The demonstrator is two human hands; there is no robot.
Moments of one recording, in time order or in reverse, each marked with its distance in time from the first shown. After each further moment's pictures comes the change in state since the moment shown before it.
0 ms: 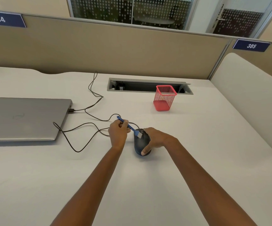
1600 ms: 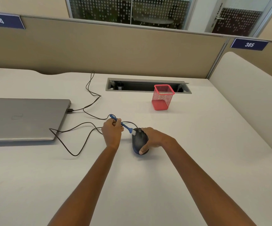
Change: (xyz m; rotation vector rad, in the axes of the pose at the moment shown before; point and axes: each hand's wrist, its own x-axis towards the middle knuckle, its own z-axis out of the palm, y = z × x) left_hand 0.003 0.000 -0.007 0.054 0.084 0.038; right_hand -0.007 0.000 0.002 0.045 0.008 -0.012
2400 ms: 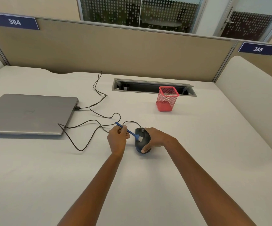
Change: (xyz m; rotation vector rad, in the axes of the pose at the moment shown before) left_hand -0.030 -0.008 -0.005 -0.071 0.019 -0.079; right_hand -0.001 -0.002 -0.001 0.007 -0.004 -0.013
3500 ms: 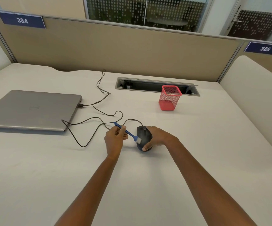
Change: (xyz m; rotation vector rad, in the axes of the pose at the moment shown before) left_hand -0.007 -0.010 -0.020 -0.040 -0.039 0.040; right_hand -0.002 0.000 0.000 -0.047 0.001 -0.006
